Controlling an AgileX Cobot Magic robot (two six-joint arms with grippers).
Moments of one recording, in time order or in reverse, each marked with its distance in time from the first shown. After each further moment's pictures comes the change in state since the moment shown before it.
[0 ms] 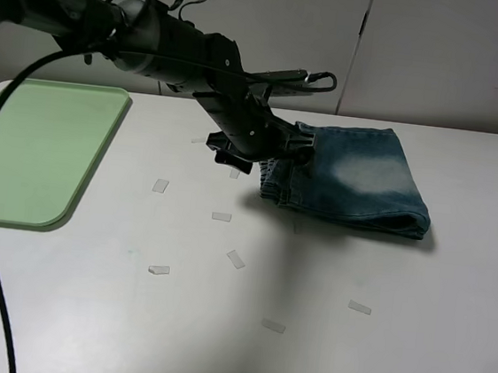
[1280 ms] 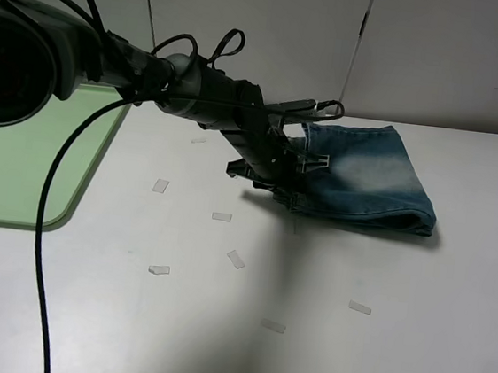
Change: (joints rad) left arm -0.039 0.196 -0.128 -0.042 -0.075 -0.083; right arm 0.000 0.000 0.001 0.000 0.001 0.000
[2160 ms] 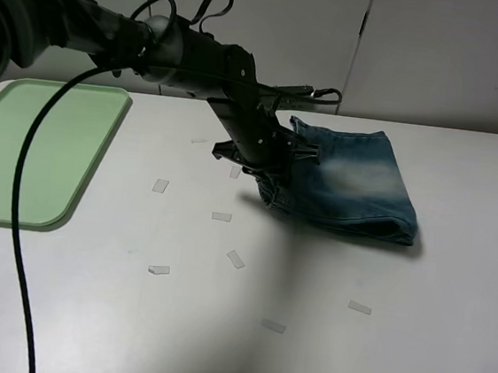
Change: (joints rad) left arm 0.023 -0.065 0.000 0.050 0.154 0.000; right arm 0.000 0.000 0.000 0.000 0.000 0.000
